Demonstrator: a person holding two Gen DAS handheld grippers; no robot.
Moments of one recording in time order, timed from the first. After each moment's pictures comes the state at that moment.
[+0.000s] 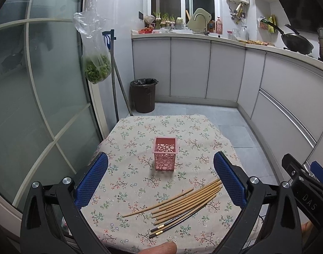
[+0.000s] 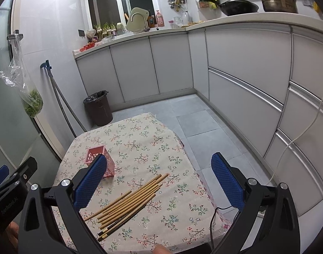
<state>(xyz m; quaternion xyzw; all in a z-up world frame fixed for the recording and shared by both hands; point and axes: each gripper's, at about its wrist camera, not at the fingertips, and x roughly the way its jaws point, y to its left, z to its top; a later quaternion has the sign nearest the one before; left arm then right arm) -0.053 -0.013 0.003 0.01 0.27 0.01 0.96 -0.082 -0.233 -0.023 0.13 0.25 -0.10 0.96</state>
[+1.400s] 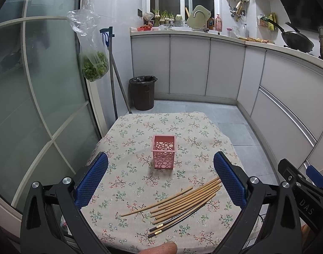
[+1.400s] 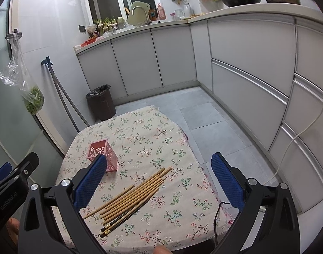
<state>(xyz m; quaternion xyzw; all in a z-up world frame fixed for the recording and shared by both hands) -0.045 -0.018 0.002 0.01 0.28 0.01 0.96 -0.073 -0.233 -0.028 0.12 0.29 -0.09 0.95</state>
